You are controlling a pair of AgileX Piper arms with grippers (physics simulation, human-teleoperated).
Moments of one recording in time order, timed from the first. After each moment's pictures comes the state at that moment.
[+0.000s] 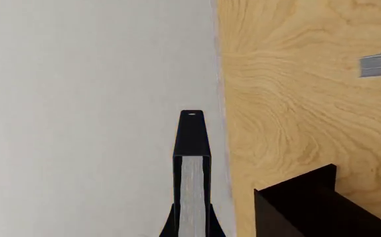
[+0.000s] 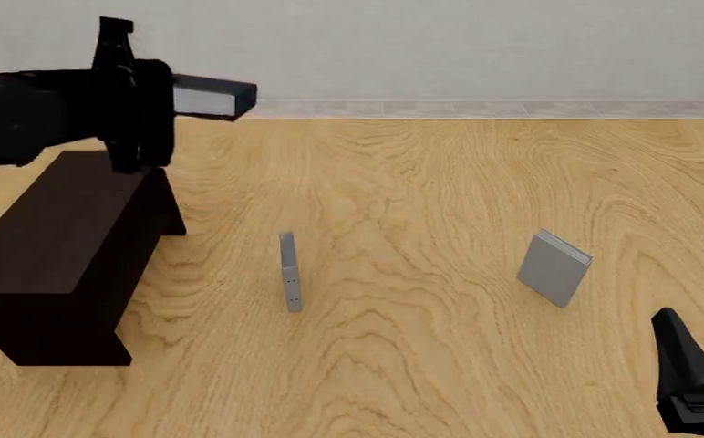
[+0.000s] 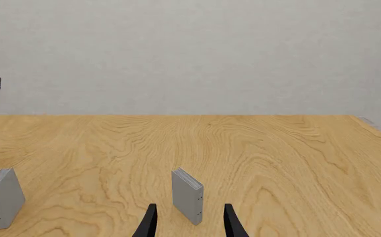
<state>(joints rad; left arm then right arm) -0.20 1.38 -1.15 0.22 1.62 -0.01 0.00 -0.02 0.01 -0.01</state>
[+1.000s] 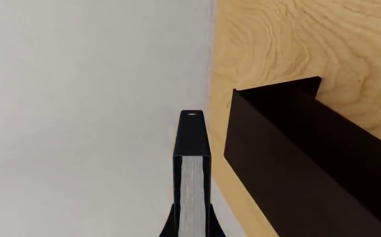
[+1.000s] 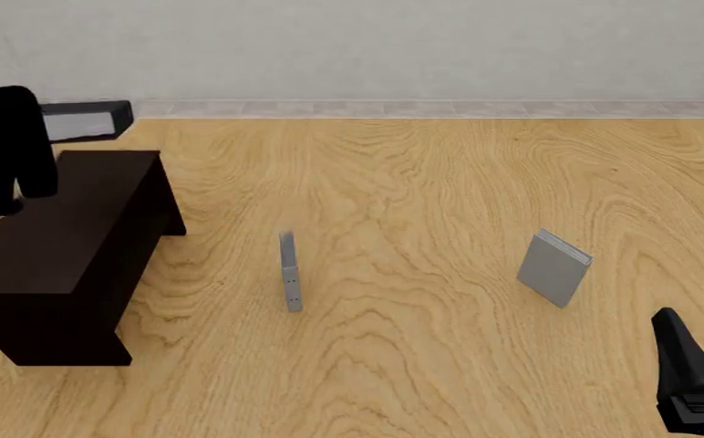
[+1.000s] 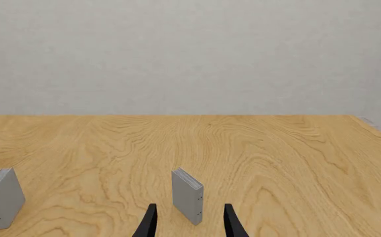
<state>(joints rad) 0.11 1.16 -0.94 0.22 1.58 -0.01 0.00 -0.02 0.01 -0.01</state>
